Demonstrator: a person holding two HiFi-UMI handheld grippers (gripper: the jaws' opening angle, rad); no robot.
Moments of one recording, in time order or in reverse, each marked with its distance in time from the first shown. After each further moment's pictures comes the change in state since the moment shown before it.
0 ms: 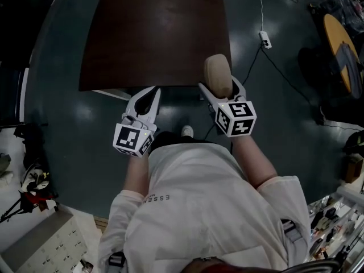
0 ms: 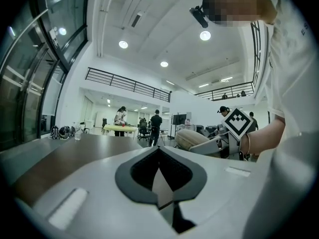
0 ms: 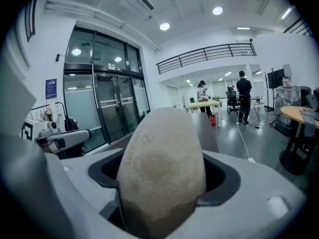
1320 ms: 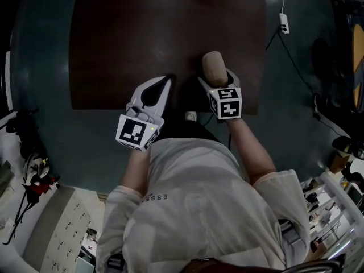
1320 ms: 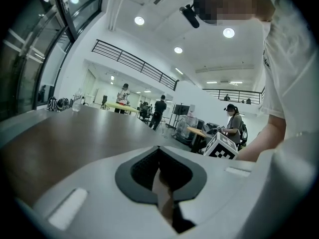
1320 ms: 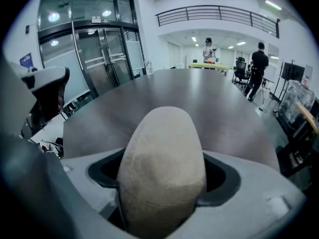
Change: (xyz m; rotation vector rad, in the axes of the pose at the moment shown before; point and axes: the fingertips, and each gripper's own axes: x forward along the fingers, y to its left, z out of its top) left arm 0.127 0.163 -0.078 -0.187 0.174 -0.054; right arm 0.246 -0.042 -0.113 -0.055 0.488 -0.048
